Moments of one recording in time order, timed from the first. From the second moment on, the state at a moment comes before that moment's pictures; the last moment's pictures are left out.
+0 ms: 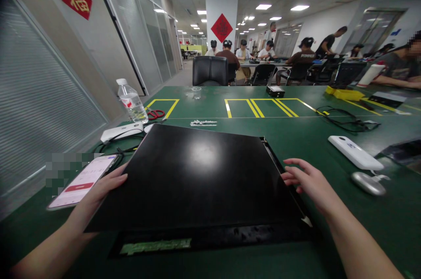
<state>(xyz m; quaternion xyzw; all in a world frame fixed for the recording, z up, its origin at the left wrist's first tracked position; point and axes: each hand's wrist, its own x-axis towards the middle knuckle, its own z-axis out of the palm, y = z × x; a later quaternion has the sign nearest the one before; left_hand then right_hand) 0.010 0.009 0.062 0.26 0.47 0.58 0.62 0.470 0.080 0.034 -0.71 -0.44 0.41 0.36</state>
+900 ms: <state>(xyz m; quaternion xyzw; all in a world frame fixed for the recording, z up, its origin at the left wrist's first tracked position) 0.017 0.012 0.048 0.28 0.49 0.55 0.61 0.473 0.084 0.025 -0.74 -0.49 0.33 0.32</state>
